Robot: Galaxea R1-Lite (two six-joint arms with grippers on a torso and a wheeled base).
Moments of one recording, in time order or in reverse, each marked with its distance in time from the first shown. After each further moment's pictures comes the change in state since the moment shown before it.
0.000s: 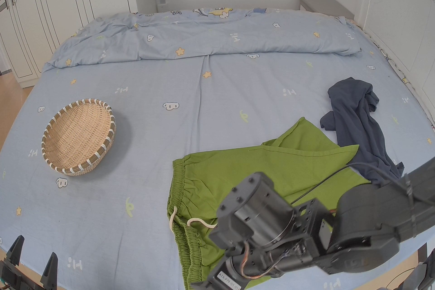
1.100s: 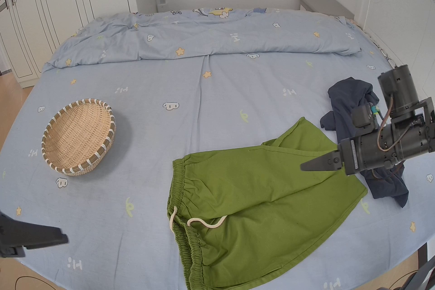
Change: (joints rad) left arm -0.231 0.729 -0.701 0.375 -0.628 -0.682; right arm -0.663 -0.348 0.034 0.123 0.255 0.064
